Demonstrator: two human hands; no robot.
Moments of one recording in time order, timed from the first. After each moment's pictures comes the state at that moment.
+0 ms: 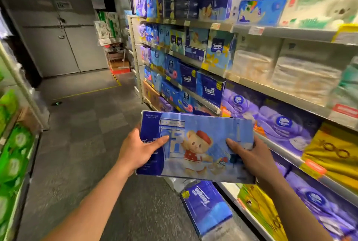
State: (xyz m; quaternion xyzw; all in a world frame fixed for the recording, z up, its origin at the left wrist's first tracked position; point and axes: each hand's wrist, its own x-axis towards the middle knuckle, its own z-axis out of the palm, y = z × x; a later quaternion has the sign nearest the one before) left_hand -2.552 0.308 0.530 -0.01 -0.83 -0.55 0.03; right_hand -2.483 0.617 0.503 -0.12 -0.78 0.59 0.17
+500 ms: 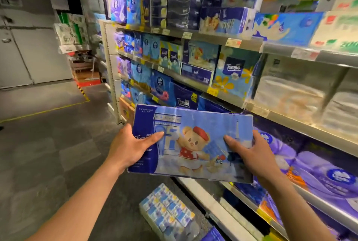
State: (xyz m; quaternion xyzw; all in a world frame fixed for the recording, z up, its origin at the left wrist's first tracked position) left_hand -2.977 0.251 0.545 -0.11 -0.82 -0.56 0.01; right_hand -2.857 0.551 0.540 -0.15 -0.78 0.56 0.24
